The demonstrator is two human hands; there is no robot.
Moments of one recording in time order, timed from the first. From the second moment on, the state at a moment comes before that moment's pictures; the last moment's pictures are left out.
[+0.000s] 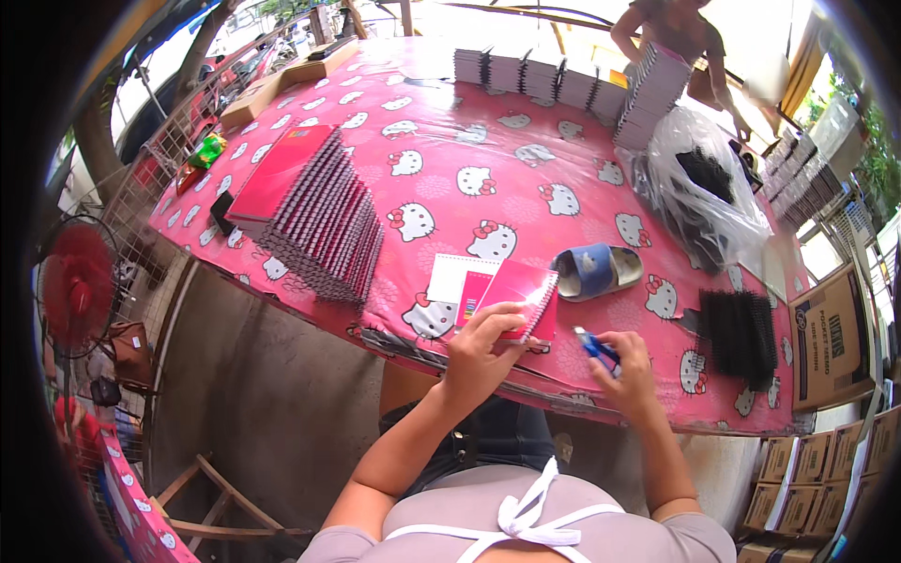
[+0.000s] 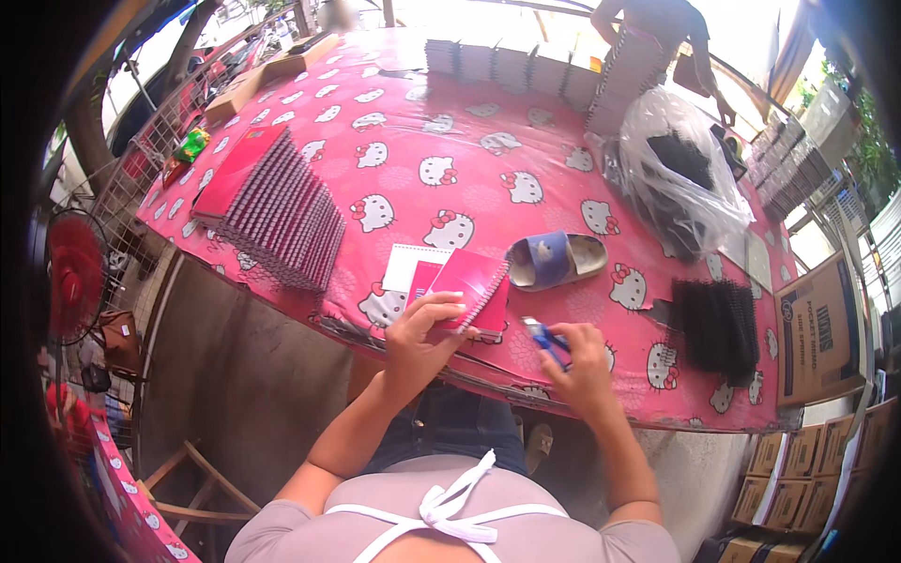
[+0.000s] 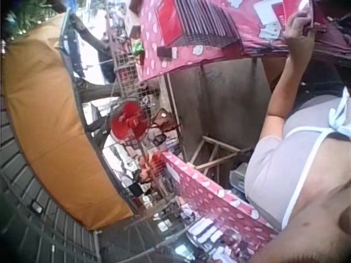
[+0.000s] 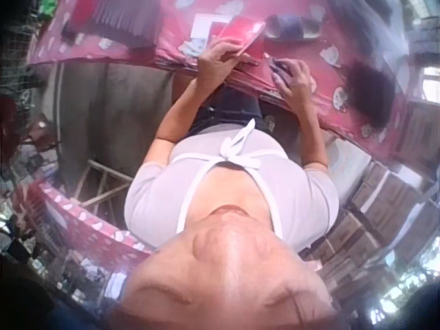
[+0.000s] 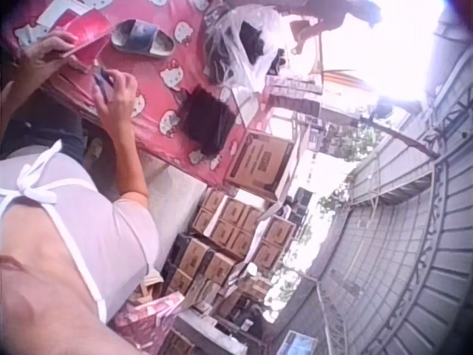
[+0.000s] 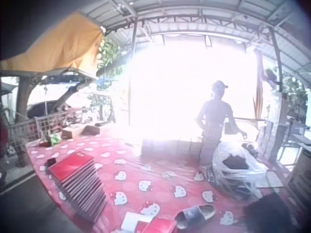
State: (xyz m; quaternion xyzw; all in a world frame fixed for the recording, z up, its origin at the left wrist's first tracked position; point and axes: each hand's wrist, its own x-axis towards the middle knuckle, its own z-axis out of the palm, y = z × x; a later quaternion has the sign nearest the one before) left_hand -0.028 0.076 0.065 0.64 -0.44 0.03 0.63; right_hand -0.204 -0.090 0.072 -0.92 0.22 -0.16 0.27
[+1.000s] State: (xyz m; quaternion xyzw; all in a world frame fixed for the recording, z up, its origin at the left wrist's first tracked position) left_hand 0.203 0.221 0.179 0.58 -0.12 0.22 0.77; right_hand -0.166 -0.091 0.078 -0.88 0.28 -0.25 0.28
